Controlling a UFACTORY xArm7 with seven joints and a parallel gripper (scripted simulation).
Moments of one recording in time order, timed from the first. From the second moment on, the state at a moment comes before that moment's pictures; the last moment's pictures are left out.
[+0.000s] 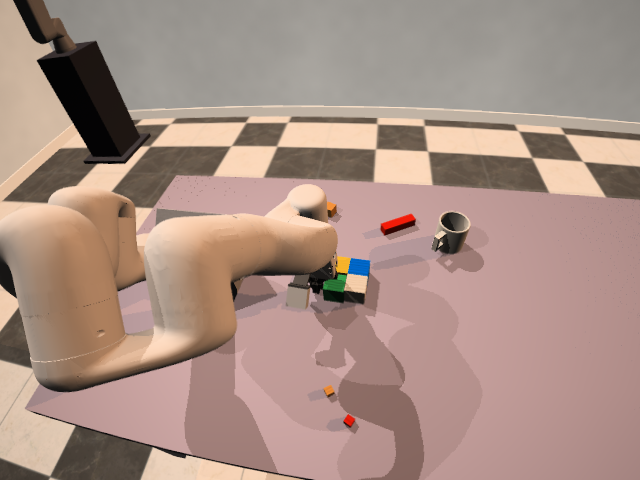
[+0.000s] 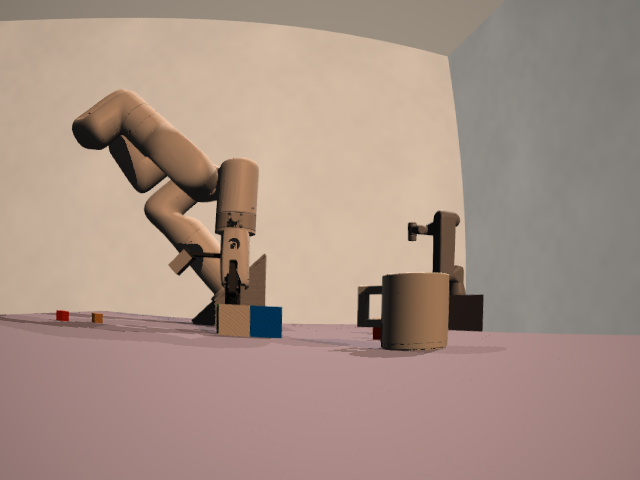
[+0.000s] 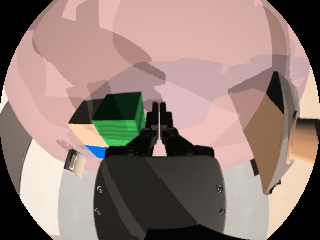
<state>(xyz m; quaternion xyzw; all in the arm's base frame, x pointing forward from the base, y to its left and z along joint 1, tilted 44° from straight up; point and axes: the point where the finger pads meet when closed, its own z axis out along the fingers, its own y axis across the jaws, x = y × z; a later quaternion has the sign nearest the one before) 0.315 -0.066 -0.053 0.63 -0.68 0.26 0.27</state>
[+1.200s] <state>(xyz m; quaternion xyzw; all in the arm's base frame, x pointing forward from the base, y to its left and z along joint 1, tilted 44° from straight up) 0.313 -0.045 -0.032 0.63 -0.68 0.26 0.27</state>
